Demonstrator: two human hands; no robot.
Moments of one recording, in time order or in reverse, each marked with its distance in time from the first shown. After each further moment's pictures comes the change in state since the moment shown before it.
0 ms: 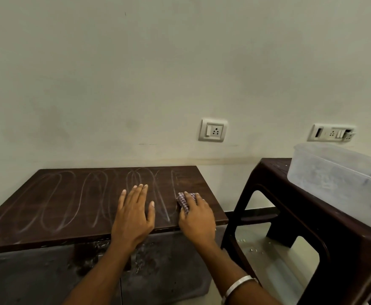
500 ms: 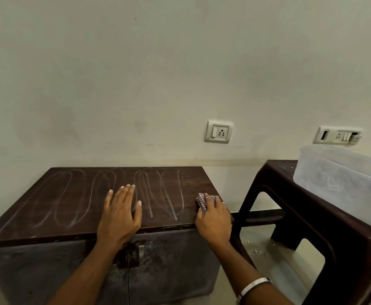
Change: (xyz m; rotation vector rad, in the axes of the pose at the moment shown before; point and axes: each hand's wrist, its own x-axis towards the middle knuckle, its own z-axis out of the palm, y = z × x) left_hand -0.009 -0.045 -0.022 0.038 0.001 -0.039; right_hand -0.008 0.010 -0.017 -0.001 0.041 0.124
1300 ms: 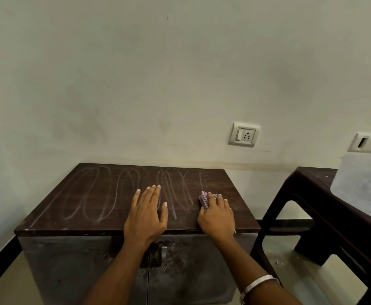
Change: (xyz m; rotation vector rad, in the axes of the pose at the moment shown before) left_hand -0.001 0.000 0.005 0.026 0.013 0.001; right_hand 0.012 -0.051 0.026 -0.075 -0.153 -0.068
